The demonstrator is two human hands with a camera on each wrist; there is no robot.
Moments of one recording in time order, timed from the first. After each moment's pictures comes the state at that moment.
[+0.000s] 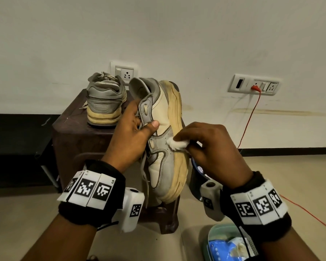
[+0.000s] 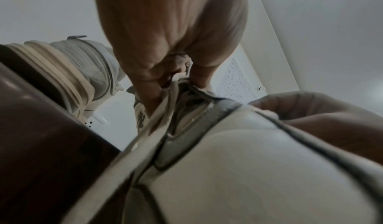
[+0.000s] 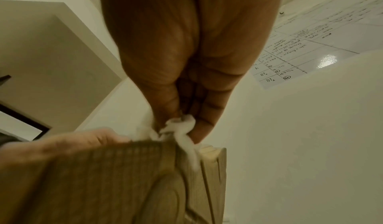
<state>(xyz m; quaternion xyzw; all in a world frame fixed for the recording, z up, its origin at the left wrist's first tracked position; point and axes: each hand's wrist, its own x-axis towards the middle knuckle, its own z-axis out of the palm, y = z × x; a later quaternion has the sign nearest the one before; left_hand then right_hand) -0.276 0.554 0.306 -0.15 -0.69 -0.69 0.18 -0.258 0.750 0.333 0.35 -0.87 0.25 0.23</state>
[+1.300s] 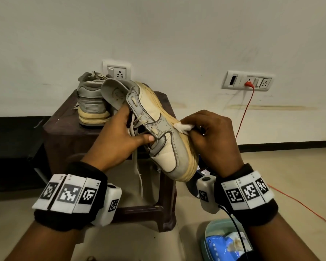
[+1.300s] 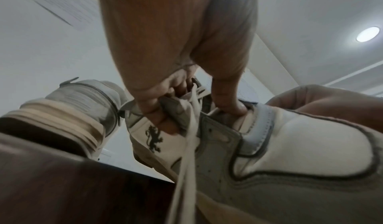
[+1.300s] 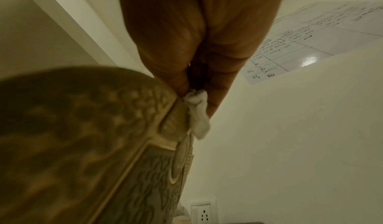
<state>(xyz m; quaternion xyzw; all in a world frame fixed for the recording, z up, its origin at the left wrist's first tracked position) -0.275 0.540 0.310 -0.16 -0.79 -0.57 0.15 -0.274 0.762 0.327 0.26 -0.86 0.31 0.33</state>
